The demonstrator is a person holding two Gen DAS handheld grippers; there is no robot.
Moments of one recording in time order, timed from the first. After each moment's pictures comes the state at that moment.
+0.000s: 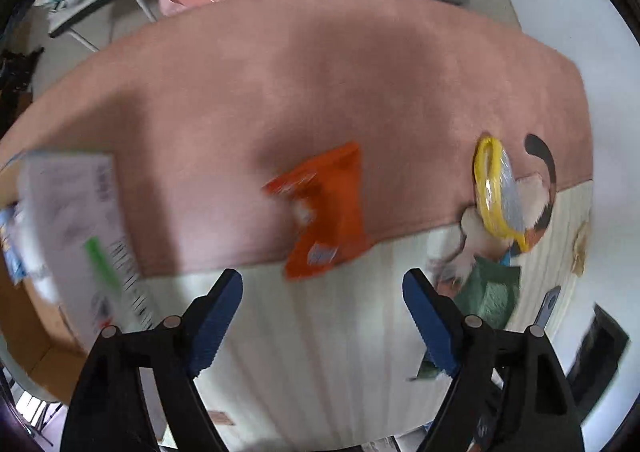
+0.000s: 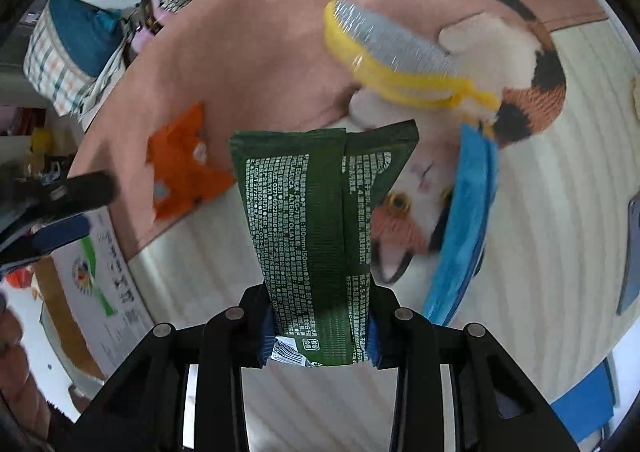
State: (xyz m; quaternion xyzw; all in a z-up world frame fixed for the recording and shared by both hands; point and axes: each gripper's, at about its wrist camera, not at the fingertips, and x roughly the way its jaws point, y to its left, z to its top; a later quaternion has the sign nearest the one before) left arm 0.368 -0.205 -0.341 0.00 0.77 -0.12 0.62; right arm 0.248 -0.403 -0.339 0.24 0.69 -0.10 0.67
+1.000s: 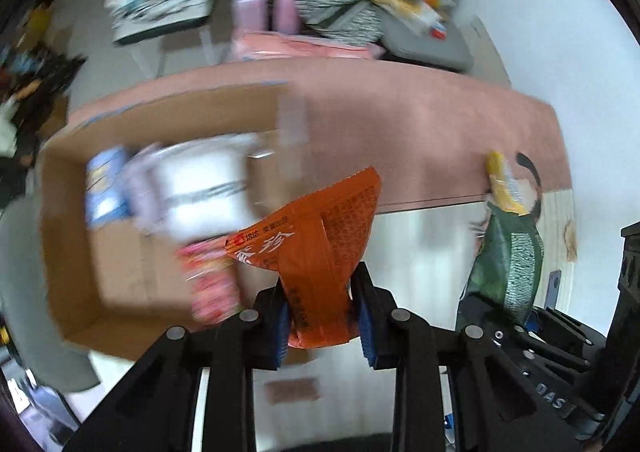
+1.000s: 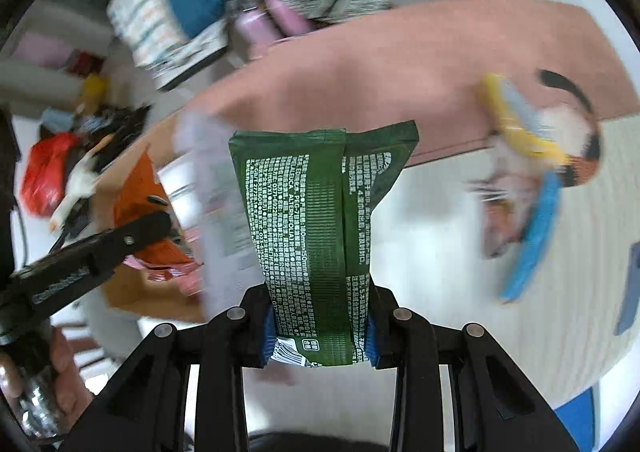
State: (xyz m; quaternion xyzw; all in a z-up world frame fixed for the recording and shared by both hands) left arm 0.257 0.015 -0.214 -0.03 0.68 -0.10 0.73; right arm 0.235 -0.191 -0.225 0.19 0.66 0.05 0.72
